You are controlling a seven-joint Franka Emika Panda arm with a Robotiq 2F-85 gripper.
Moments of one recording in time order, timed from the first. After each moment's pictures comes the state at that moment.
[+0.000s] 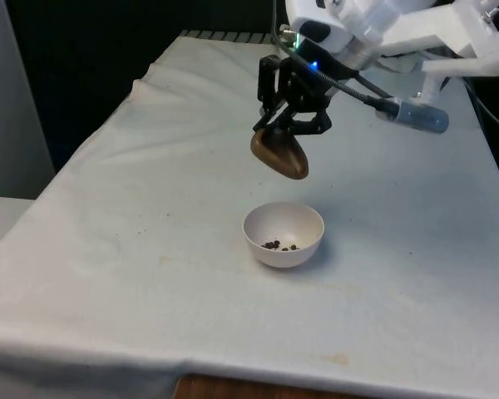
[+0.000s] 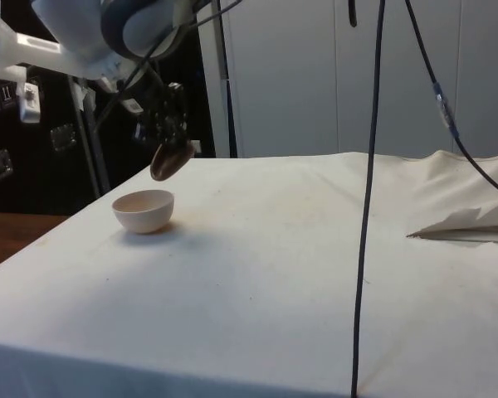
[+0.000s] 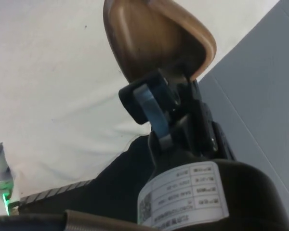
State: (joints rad) arm -0.08 0.65 0.25 -1.48 -0.77 1.74 0.90
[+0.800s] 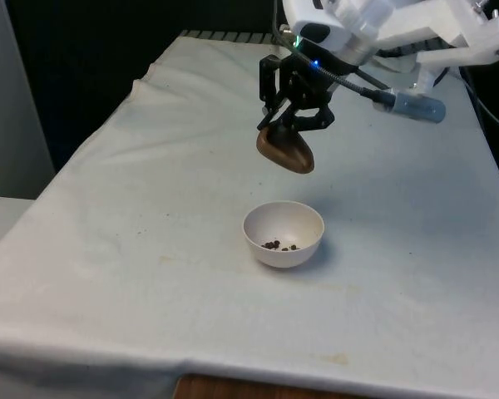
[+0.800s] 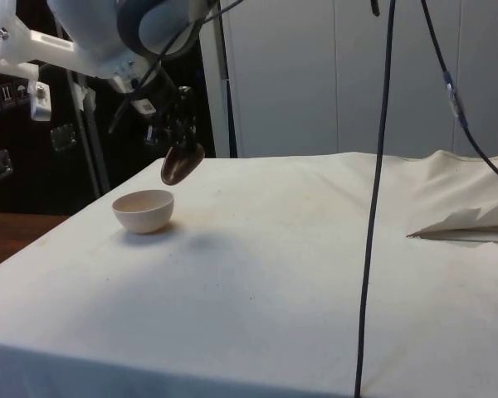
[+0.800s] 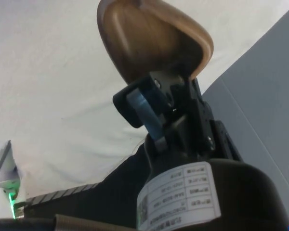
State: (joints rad) arm -0.08 0.58 0.22 -1.60 -0.71 1.82 0.81
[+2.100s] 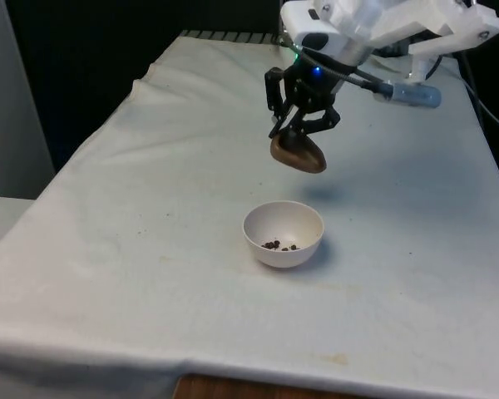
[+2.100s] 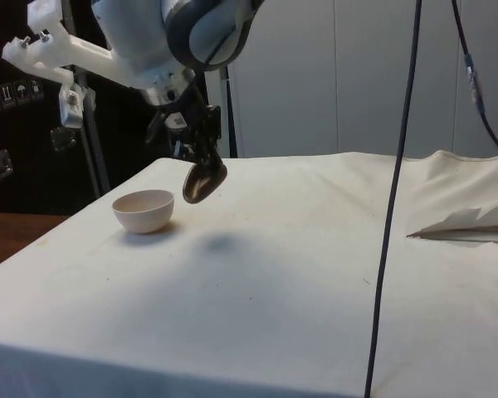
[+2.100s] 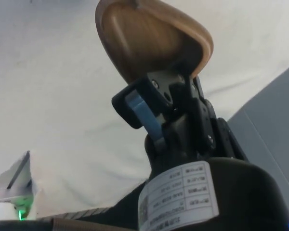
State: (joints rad) arm -0.08 0.45 0.18 -1.87 -0.65 2.05 0.78
